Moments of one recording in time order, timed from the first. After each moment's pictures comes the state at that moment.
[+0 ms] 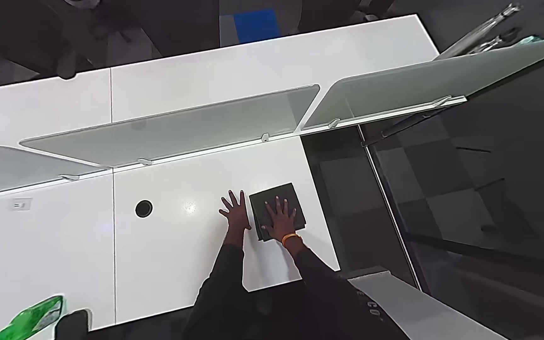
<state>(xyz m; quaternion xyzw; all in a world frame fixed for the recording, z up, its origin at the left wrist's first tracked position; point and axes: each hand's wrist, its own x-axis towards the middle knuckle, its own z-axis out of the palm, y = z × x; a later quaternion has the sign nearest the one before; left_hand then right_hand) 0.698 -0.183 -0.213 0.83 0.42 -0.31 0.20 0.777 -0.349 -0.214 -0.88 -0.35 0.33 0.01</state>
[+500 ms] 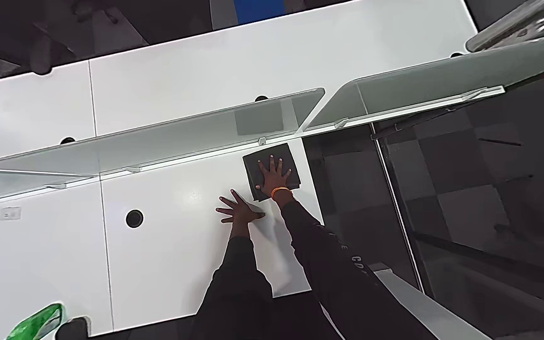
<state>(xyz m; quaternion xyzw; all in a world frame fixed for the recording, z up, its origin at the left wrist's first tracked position) 0.774 -0.173 -0.222 0.69 0.60 -0.29 0.30 0.936 -0.202 -0.214 -0.87 -0.33 0.36 0.01</state>
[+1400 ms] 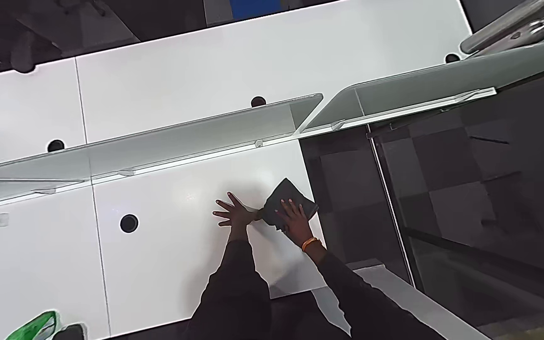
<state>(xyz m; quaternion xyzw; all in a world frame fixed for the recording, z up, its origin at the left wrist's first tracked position) 0.780 -0.176 -0.228 0.67 0.62 -0.30 0.28 0.879 -0.388 -0.230 -0.84 -0.46 0.28 0.09</state>
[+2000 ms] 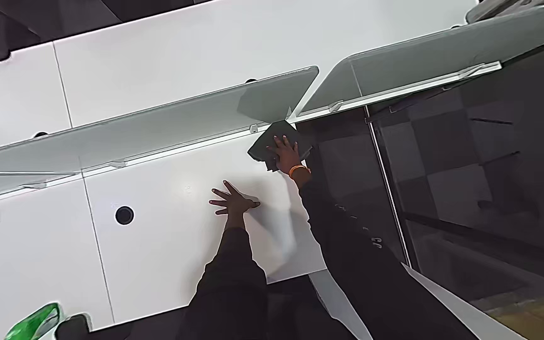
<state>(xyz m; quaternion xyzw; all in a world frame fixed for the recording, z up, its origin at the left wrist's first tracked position) 0.779 -0.176 -0.234 0.67 0.62 -0.30 0.28 1.017 -0.252 -0.231 -0.87 -0.40 0.28 0.09</state>
